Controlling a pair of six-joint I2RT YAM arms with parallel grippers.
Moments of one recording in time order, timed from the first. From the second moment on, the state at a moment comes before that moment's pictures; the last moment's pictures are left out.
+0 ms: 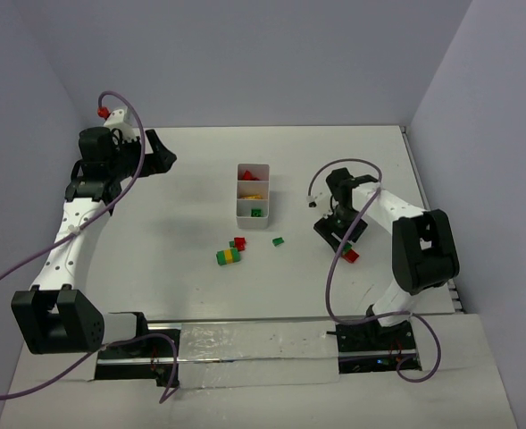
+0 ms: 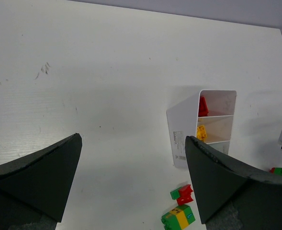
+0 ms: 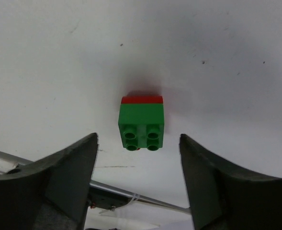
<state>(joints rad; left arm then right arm) -0.02 1.29 1.19 -0.30 0.32 -0.25 0.25 1.65 1.07 -0.95 -0.02 -0.46</state>
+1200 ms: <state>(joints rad) -0.06 1.28 1.11 -0.20 0.70 -0.28 0.22 1.67 1.60 -1.04 -0.56 -0.35</state>
